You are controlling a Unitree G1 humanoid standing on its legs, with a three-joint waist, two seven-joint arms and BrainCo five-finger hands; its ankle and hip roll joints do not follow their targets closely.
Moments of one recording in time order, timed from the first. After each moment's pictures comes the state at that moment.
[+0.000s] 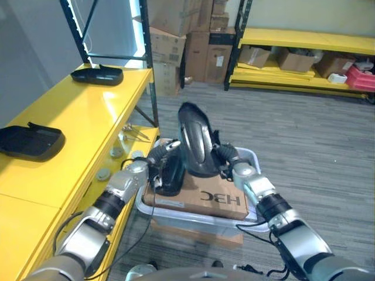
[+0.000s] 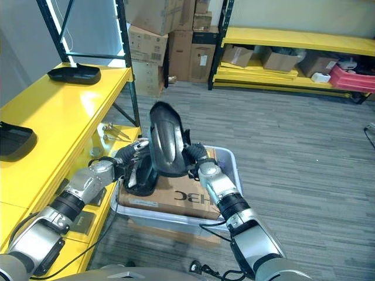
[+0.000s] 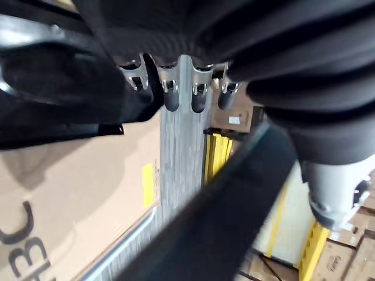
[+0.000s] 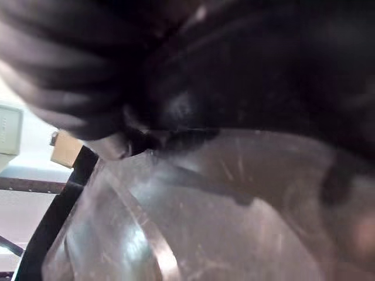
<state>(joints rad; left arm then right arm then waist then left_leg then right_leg) -0.53 0.28 -0.45 0.39 -0.67 0.37 -0.01 -0.52 -0.34 0.40 0.53 0.35 0.26 -0.22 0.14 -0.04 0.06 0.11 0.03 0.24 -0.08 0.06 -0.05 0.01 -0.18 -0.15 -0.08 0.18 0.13</state>
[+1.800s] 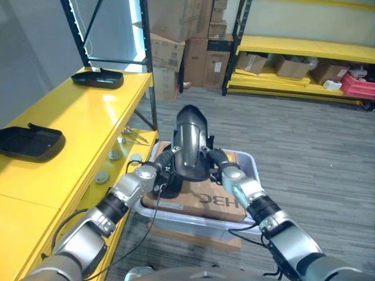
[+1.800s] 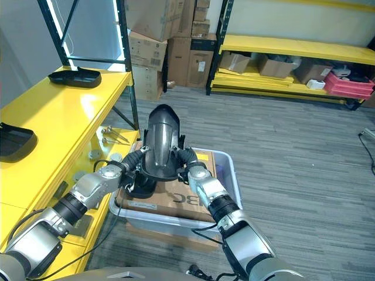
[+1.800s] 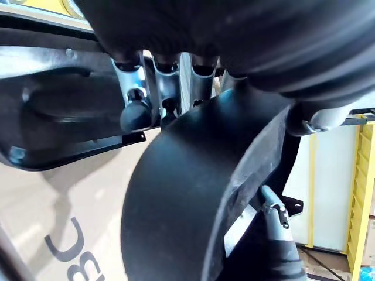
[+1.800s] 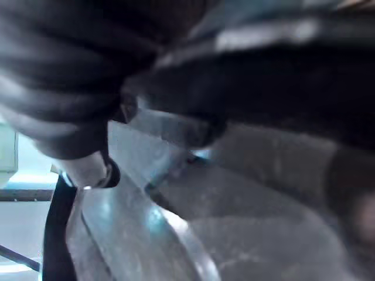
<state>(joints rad) -0.53 0.31 -0.59 0.34 -0.58 0.45 0.12 -0.52 -0.25 0.41 0.53 0.49 0.26 -0.27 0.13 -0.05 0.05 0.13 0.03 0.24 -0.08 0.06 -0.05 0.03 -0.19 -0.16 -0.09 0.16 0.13</state>
